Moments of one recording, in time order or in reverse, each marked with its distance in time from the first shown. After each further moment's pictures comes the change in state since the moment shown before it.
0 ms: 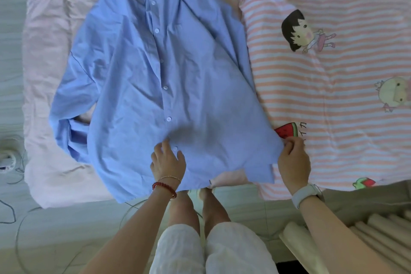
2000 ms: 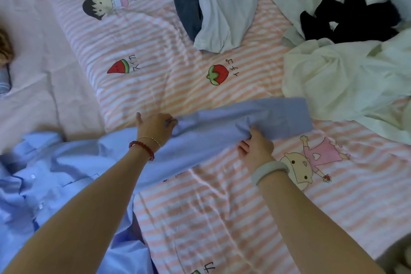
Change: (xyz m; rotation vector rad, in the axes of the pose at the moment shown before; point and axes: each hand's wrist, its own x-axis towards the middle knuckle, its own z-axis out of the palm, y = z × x) left_hand 0.150 0.501 0.052 0.527 0.049 0.789; right_hand 0.351 -0.010 -0.131 1.485 0.096 0.861
